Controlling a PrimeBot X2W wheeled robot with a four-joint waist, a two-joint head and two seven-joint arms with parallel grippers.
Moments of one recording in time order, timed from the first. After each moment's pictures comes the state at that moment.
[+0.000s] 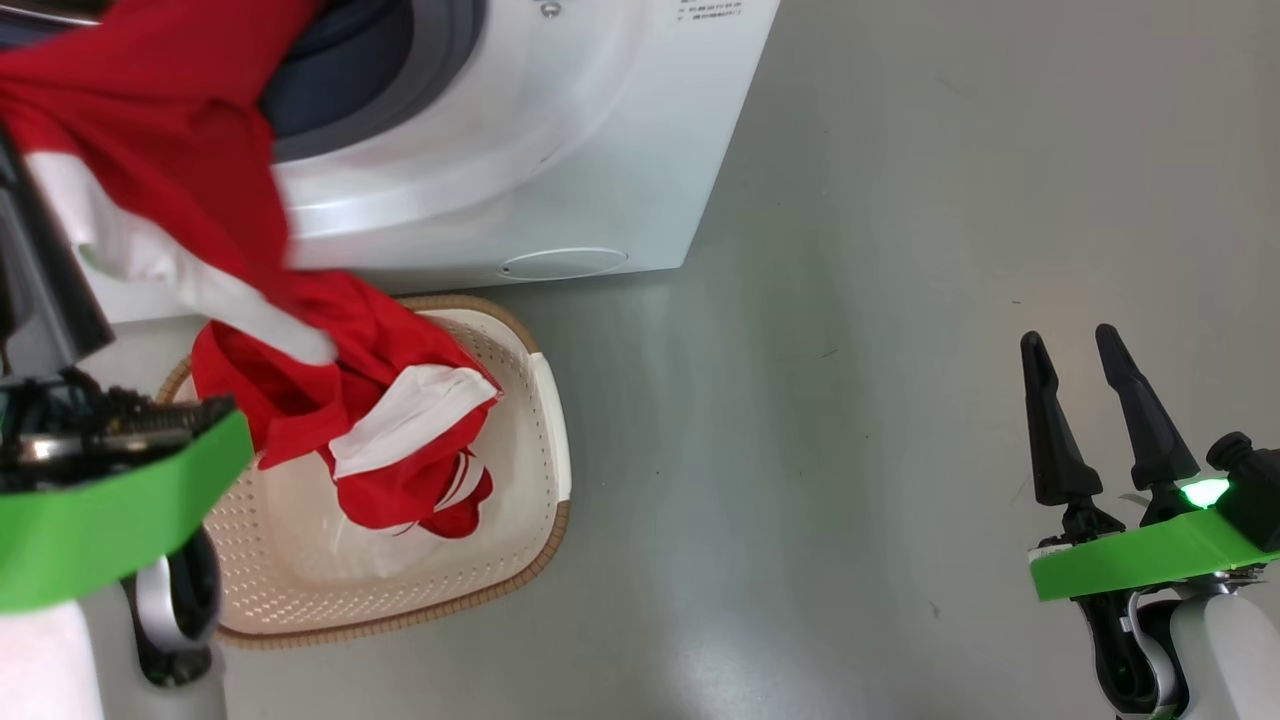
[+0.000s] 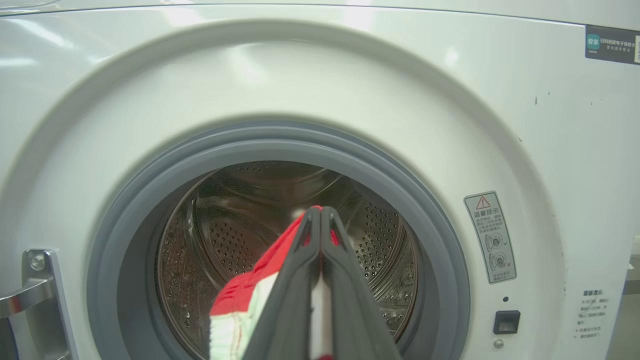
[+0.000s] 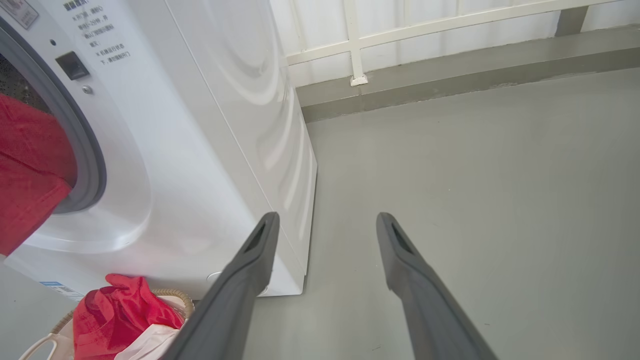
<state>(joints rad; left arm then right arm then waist) -0.47 0.03 0.14 -0.19 -0.08 0.04 -0.26 -0.16 -0.13 -0.01 0.14 0.47 0.12 -0.26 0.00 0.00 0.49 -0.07</state>
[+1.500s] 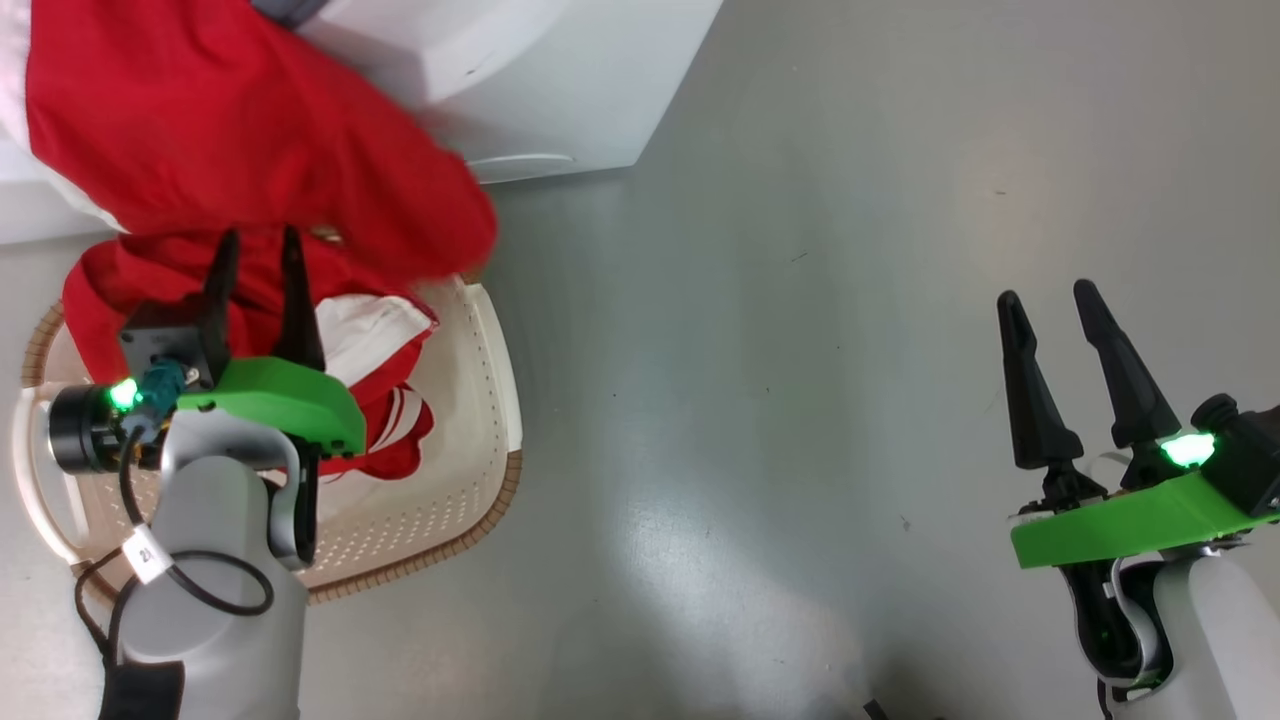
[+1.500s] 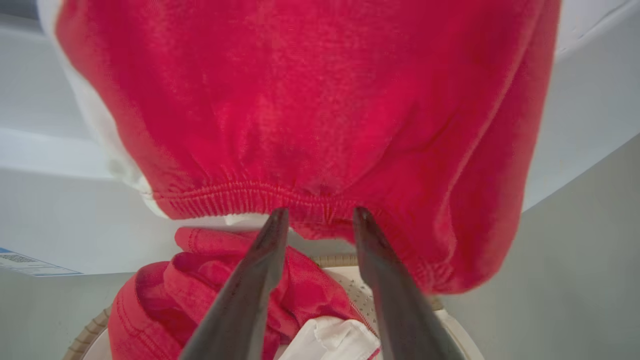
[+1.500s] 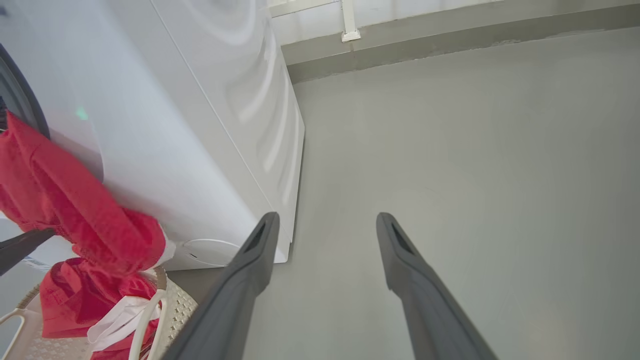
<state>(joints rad) -0.71 0.03 0.06 0.73 -0.07 0.00 -0.26 -0.23 -0.13 0.03 0.13 0.47 0.12 -0.26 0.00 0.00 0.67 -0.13</state>
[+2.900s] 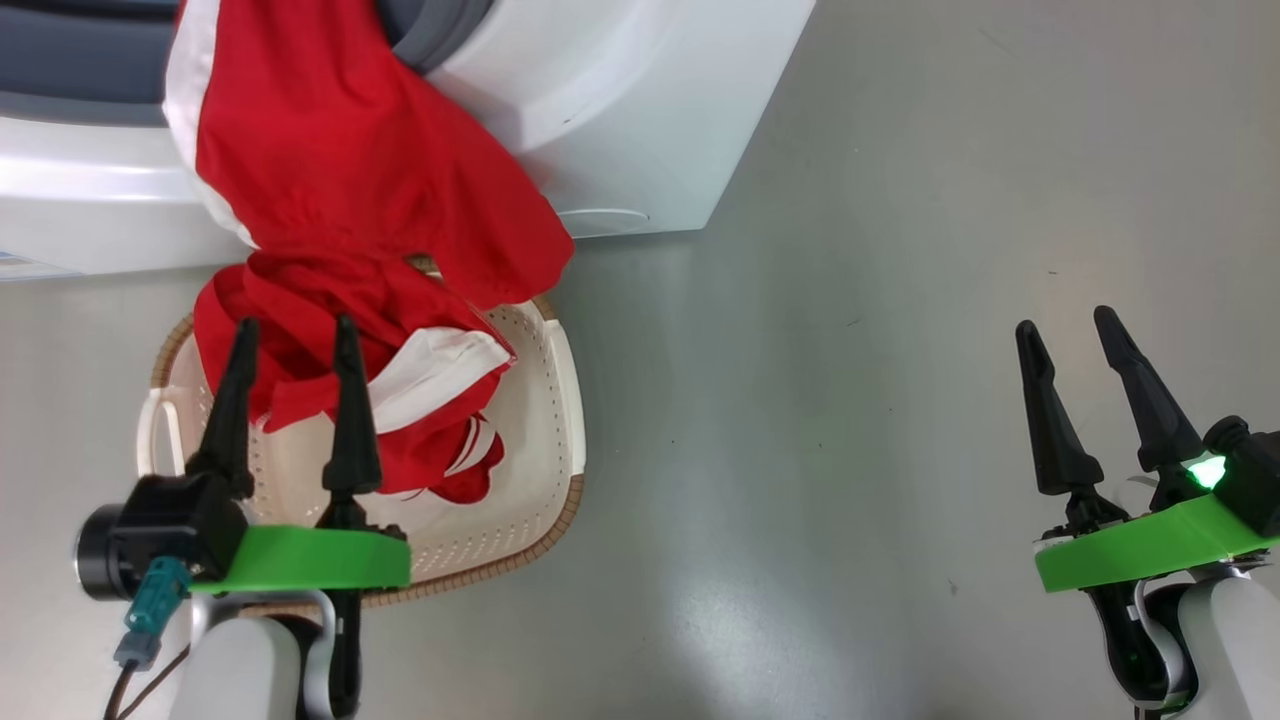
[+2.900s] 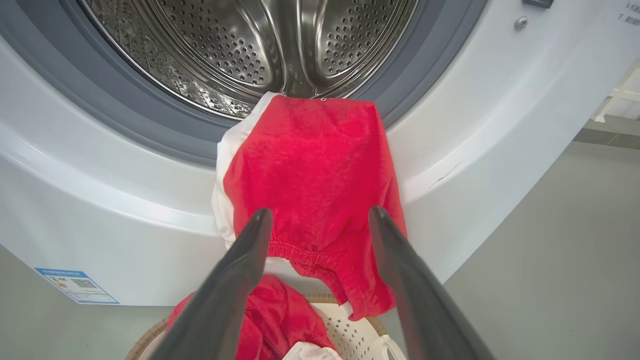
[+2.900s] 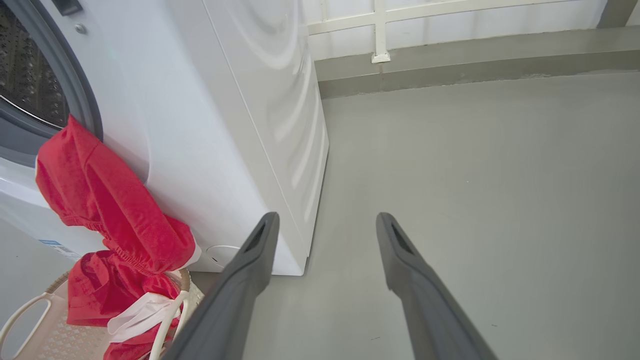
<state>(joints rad) -0.32 0.03 -0.02 0.17 -0.19 0.05 -0.26 -0.19 -0.18 0.02 0.14 0.44 0.12 -0.26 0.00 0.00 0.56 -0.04</state>
